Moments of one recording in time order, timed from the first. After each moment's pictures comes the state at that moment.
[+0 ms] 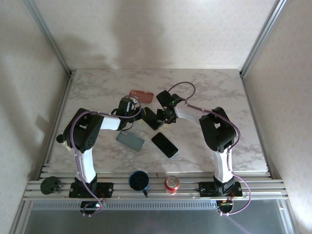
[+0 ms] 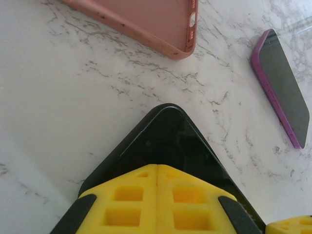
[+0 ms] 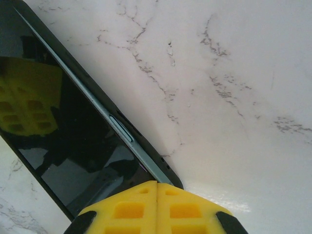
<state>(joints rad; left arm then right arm) -0.38 1.95 0.92 0.38 0.25 -0.68 0.66 2.06 1.41 -0.59 -0.06 0.62</state>
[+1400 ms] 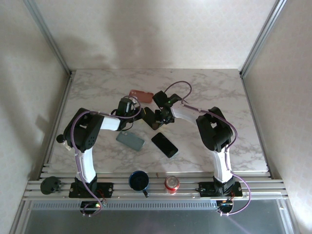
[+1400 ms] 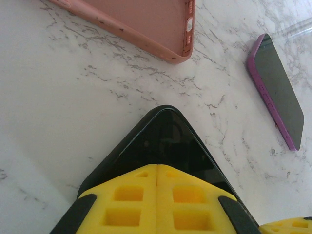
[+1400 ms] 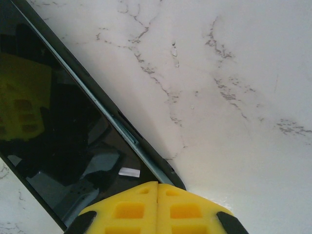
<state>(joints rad) -0.37 1.96 0.91 0.42 0.26 -0.69 0.70 2.10 1.46 -0.63 0.00 0.62</state>
